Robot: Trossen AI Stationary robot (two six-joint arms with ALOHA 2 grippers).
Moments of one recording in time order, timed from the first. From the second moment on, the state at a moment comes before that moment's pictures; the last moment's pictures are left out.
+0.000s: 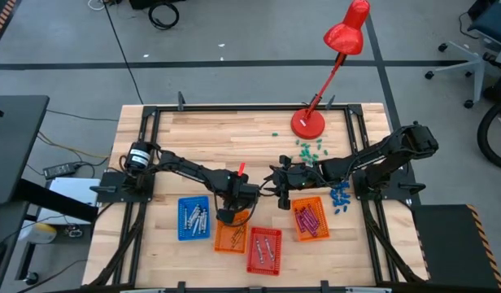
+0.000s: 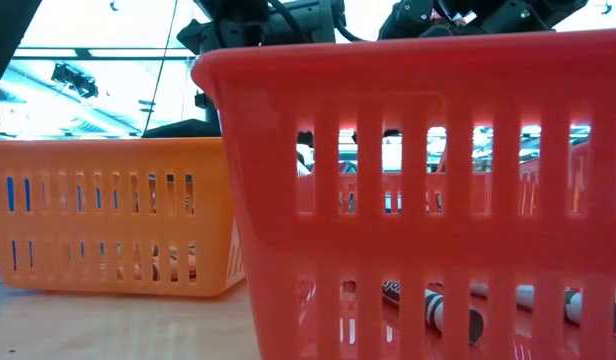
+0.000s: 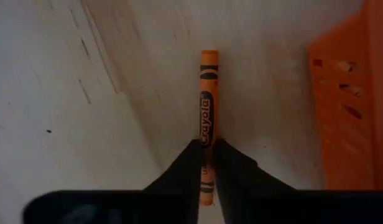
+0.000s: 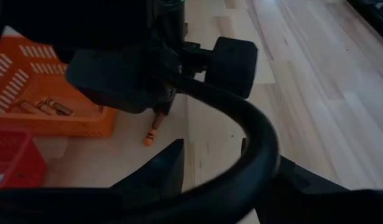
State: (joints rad) left arm -0.15 2.00 1.34 -0.73 -0.09 0.20; right arm 0.17 1.49 0.74 0.15 0.24 0.08
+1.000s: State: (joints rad) left arm -0.13 1.94 1.34 -0.75 -0.33 0.20; right arm 0.17 1.48 0.74 0.08 0.29 0.07
